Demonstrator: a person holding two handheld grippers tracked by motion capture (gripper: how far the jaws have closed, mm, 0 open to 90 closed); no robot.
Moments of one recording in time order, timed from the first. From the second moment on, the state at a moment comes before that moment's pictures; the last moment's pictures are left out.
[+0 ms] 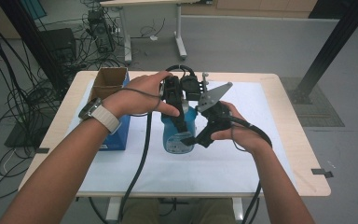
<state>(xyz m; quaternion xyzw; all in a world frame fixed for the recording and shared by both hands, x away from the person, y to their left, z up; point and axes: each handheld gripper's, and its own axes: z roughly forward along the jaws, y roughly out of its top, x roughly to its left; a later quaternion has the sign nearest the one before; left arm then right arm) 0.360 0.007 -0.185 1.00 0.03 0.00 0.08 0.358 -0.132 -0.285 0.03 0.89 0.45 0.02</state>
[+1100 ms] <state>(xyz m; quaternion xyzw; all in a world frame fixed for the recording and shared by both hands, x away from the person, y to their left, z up) 0.368 0.032 -0.167 0.98 0.19 0.06 0.06 0.365 -0.216 -0.277 0.16 0.95 0.25 0.06</state>
